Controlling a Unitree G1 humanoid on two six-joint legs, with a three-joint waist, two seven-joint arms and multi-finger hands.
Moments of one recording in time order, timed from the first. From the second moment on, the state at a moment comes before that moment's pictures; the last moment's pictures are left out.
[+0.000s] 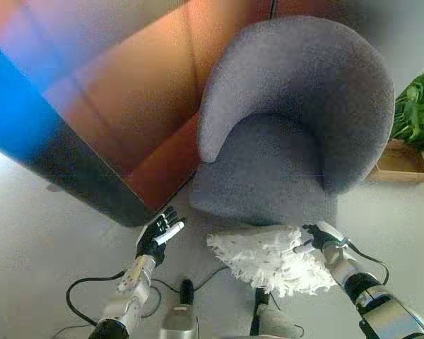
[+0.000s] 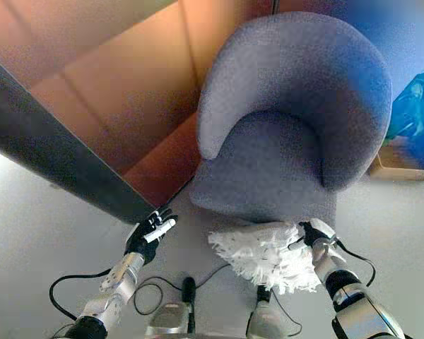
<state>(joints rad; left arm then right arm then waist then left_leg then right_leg) -0.03 0.32 -0.25 0.52 -0.67 -0.18 0.00 -0.39 -0.50 0.43 0.98 -0.29 0.21 -0.08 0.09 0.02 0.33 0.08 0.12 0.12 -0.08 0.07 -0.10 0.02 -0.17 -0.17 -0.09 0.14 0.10</state>
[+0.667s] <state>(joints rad) -0.03 0.32 -0.25 0.52 -0.67 -0.18 -0.01 -0.40 -0.50 0.43 0.98 -0.29 0.21 -0.08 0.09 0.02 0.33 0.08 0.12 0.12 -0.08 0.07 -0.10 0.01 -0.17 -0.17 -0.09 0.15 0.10</state>
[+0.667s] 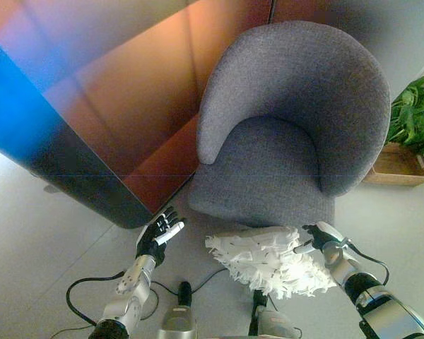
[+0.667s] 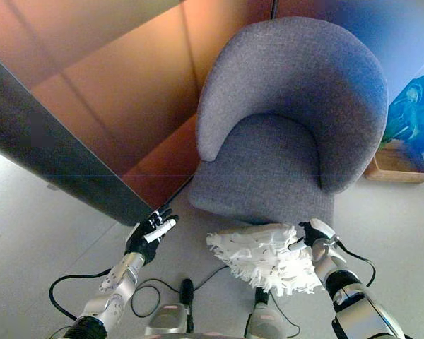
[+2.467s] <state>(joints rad) -0.26 0.32 -0.33 0.50 -0.74 -0.24 0.06 -0.72 -0.55 0.51 1.14 -0.25 0.22 0.02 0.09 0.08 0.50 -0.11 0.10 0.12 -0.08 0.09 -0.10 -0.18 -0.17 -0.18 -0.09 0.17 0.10</state>
